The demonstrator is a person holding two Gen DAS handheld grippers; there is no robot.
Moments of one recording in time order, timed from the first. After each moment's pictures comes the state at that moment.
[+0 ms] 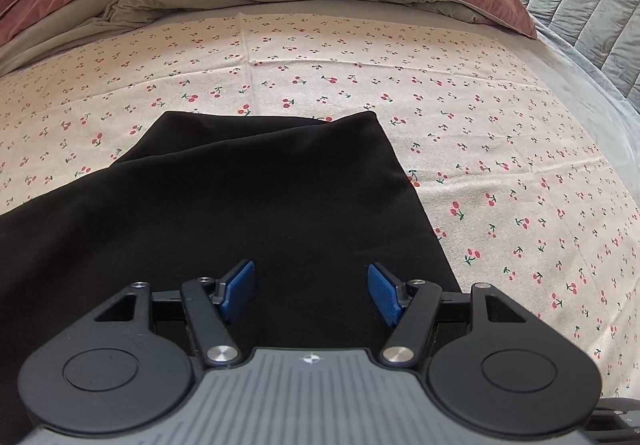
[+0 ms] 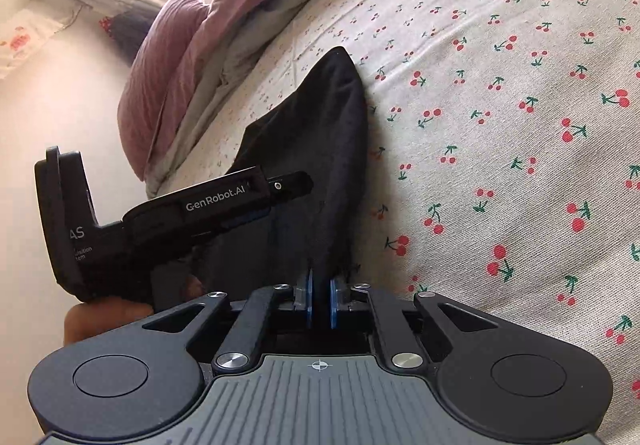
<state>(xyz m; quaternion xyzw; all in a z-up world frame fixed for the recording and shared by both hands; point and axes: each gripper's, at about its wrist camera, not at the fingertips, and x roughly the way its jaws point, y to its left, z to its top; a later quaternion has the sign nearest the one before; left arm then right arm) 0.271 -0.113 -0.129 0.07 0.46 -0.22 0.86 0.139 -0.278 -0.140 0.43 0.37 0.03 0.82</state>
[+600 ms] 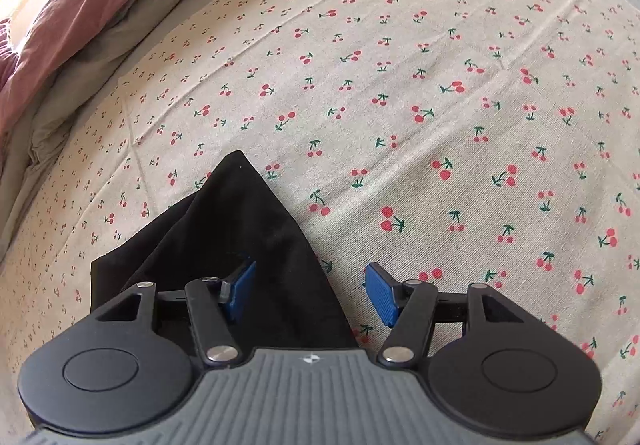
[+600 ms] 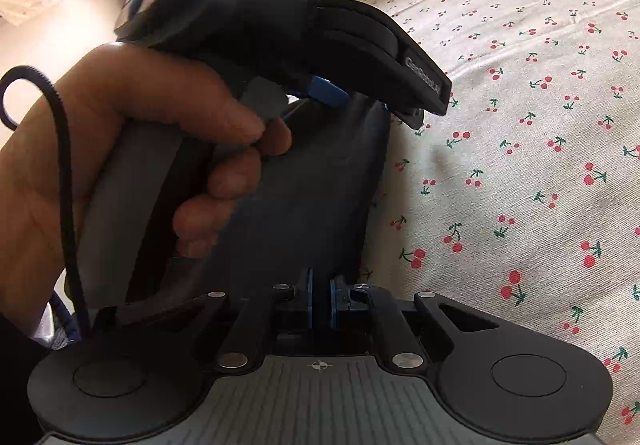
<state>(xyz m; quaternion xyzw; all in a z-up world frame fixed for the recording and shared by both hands) 0.280 -0.263 -0.151 0.37 0.46 -0.22 0.77 0.143 -0.262 -0.128 0.36 0.38 0.04 0.85</state>
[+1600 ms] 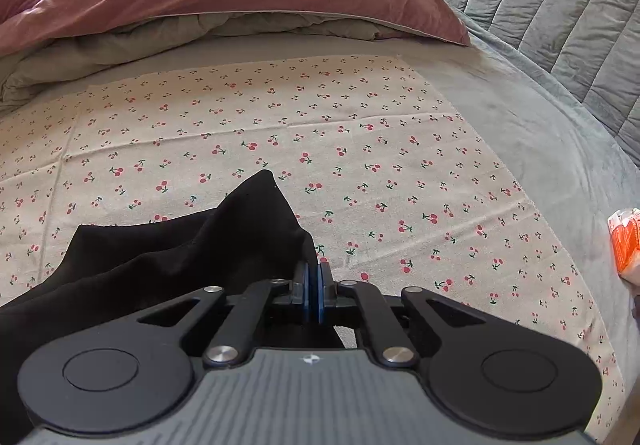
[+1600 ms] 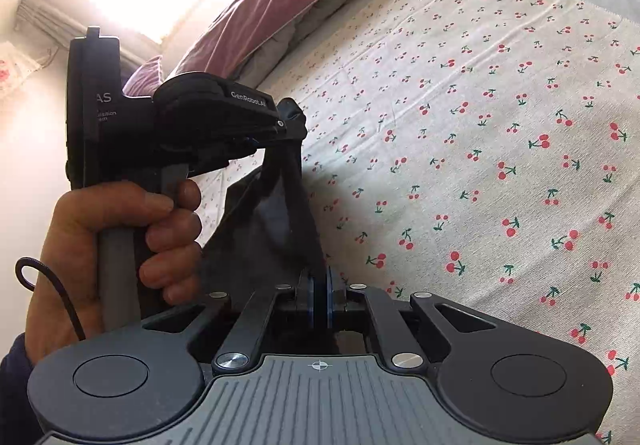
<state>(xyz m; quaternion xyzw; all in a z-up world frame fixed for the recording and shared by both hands) 0.258 -0.320 -0.093 0.06 0.43 -0.27 0.86 0.057 -0.408 -0.095 0.40 0.34 -0.05 0.85</state>
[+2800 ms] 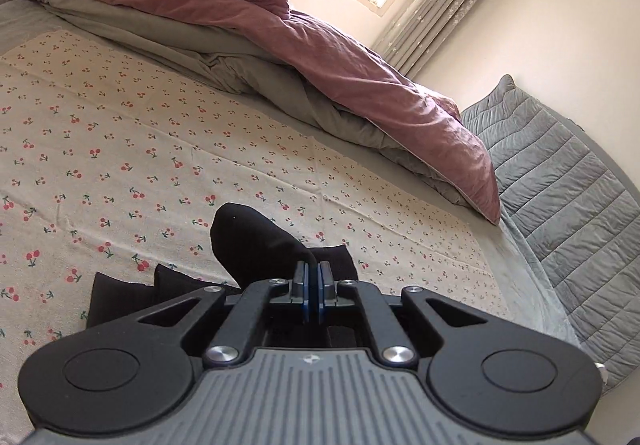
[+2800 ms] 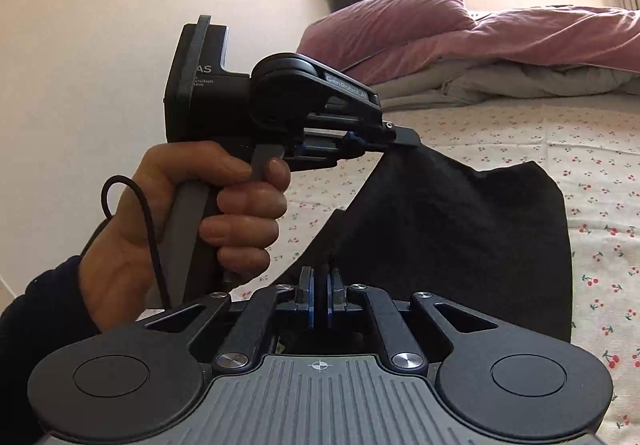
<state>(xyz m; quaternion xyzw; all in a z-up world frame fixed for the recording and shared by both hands) 0.276 0.067 -0.067 -0.19 0.36 -0.22 0.89 0.171 -0.095 -0.064 0.13 0.30 0.22 0.92</state>
